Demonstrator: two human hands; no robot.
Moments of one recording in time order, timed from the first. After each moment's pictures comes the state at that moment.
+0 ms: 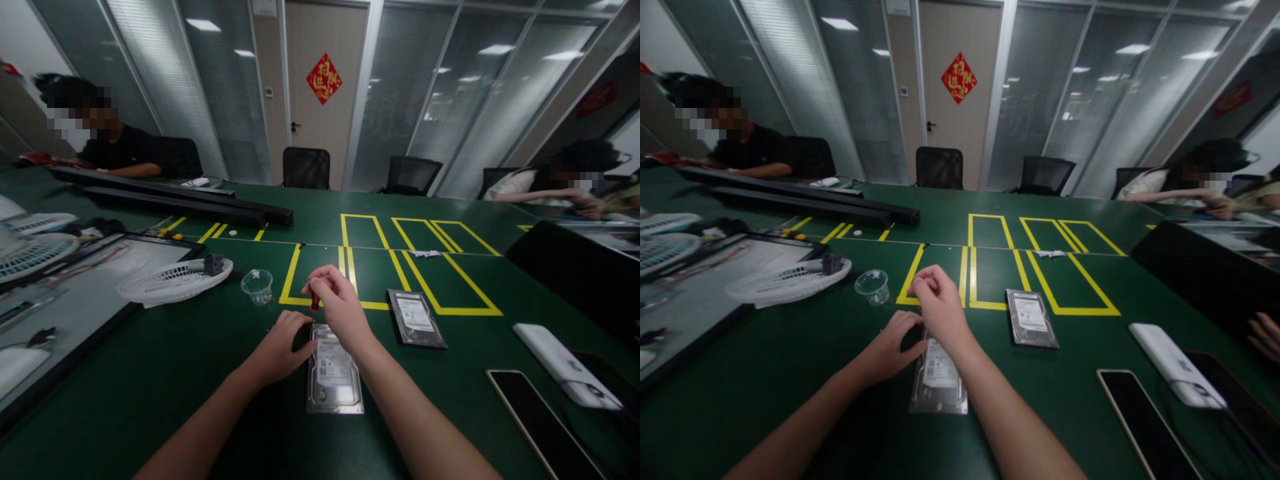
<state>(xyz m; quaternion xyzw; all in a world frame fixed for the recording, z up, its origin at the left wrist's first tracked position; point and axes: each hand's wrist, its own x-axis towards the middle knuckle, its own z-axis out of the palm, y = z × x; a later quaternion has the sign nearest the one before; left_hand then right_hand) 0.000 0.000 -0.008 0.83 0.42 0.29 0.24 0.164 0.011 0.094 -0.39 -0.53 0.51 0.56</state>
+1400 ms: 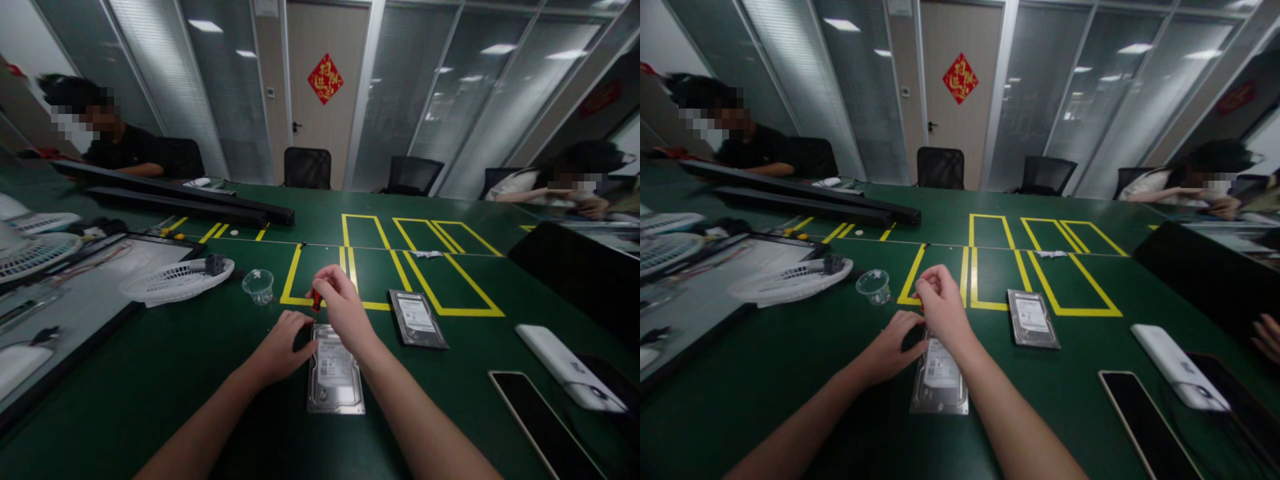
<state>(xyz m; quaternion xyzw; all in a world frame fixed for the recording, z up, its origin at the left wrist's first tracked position) -0.001 0.000 -0.006 0.83 0.41 0.30 0.24 0.165 0.011 0.096 -0.41 -0.50 0.51 0.56</state>
